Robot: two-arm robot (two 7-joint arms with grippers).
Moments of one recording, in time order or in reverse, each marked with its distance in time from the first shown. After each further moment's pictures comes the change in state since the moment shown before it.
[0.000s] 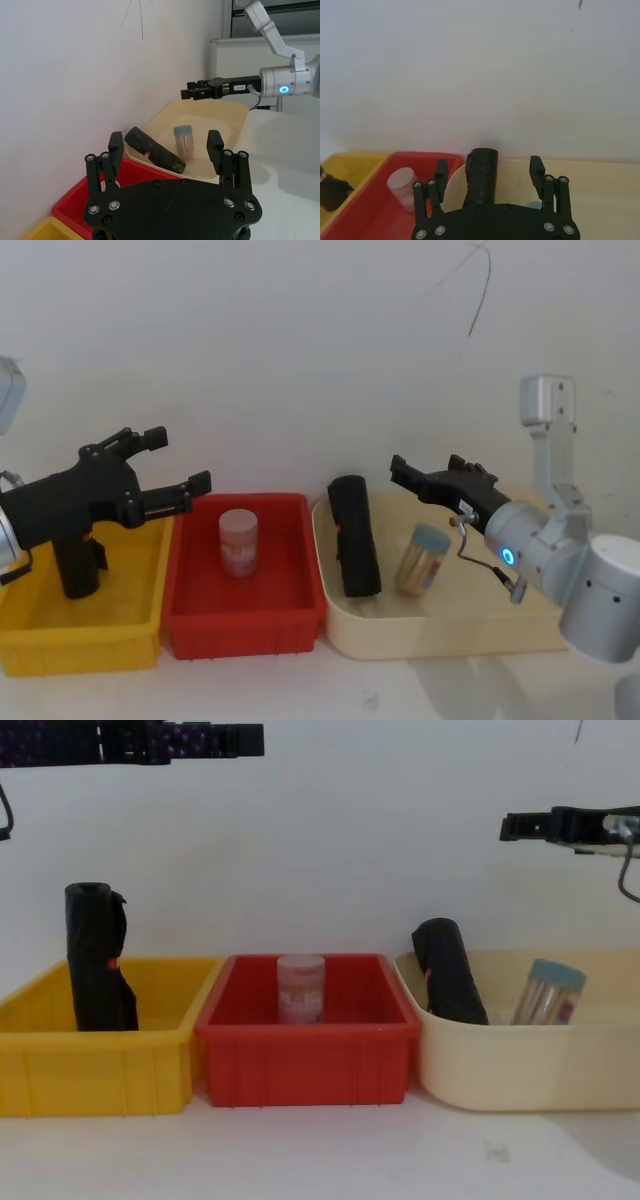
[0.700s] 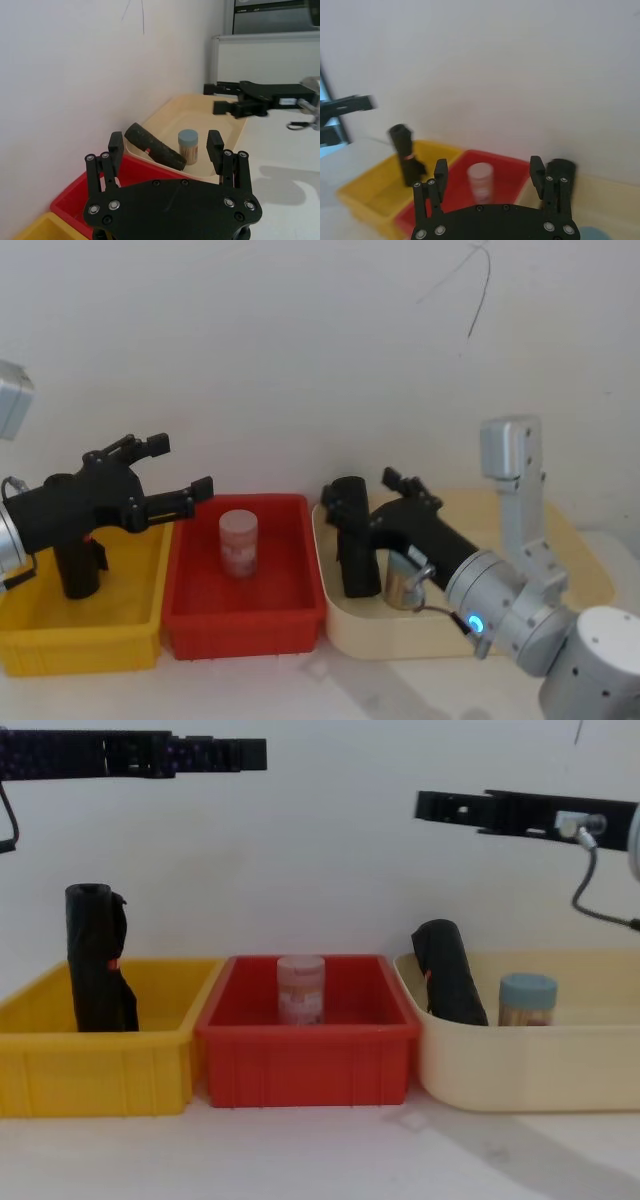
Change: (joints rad) left arm -0.005 -0.004 0.012 0.015 0.003 0.004 0.008; right arm -0.182 0.048 -0.108 -0.219 -0.007 -0.169 0.128
